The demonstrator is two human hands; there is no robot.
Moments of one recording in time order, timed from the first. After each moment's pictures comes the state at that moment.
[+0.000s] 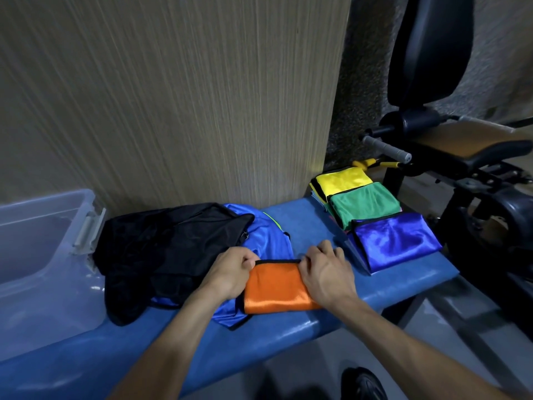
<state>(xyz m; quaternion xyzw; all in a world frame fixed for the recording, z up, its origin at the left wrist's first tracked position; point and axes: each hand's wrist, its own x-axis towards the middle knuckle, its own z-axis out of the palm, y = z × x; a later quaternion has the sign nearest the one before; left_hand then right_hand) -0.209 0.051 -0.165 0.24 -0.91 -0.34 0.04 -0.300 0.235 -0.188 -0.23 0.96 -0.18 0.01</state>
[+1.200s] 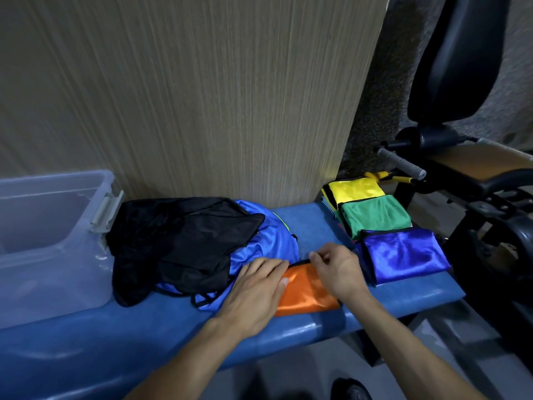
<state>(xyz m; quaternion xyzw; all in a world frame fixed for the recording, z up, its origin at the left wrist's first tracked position) -0.188 0.089 -0.209 0.03 -0.98 -0.11 0.13 -0.312 0.240 -0.163 -0.19 0.91 -0.36 0.04</state>
